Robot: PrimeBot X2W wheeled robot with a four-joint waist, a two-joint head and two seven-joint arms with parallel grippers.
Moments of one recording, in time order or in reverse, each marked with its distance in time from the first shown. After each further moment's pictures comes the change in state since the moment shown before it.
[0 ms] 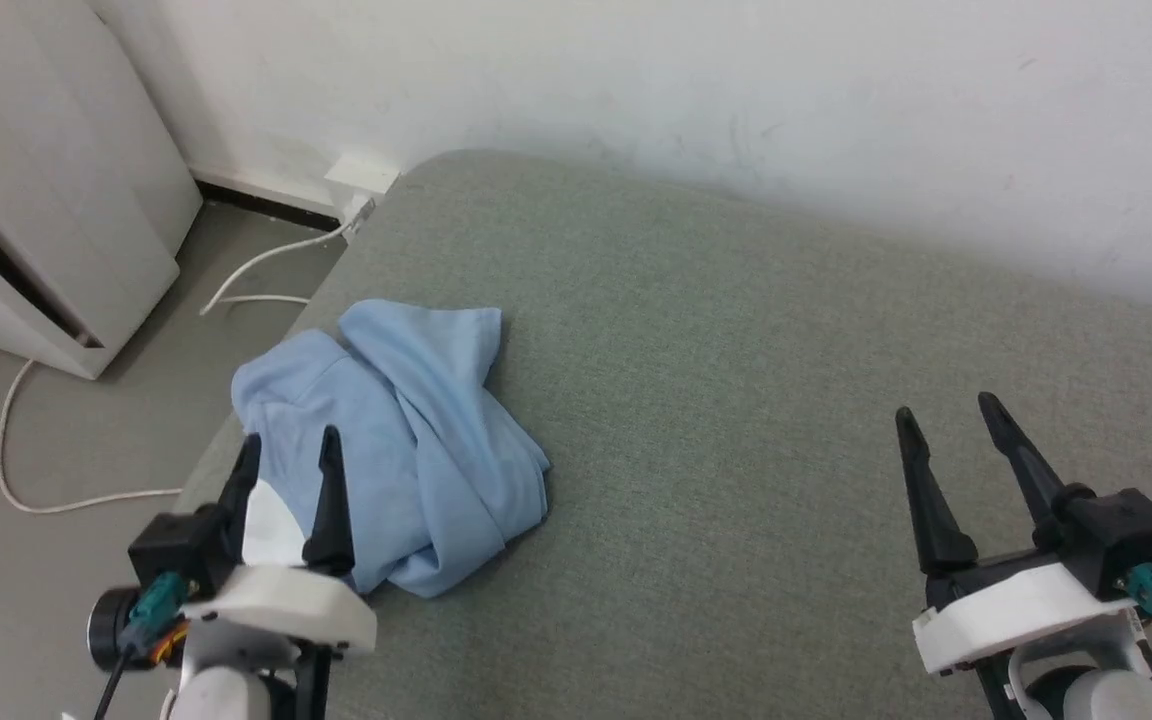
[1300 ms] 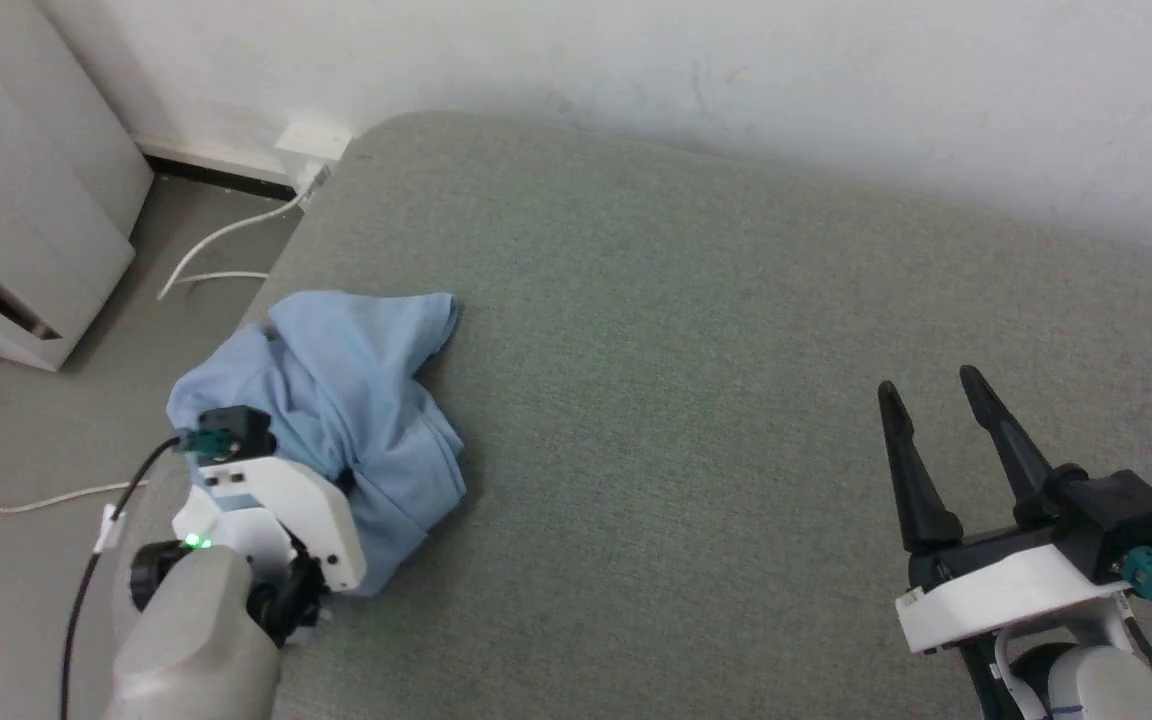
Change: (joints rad) left arm -0.505 0.142 -0.212 0.847 -0.305 -0.085 0.324; right arm -0.046 0.001 0.036 0.021 0.044 0.000 -0.035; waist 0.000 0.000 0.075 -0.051
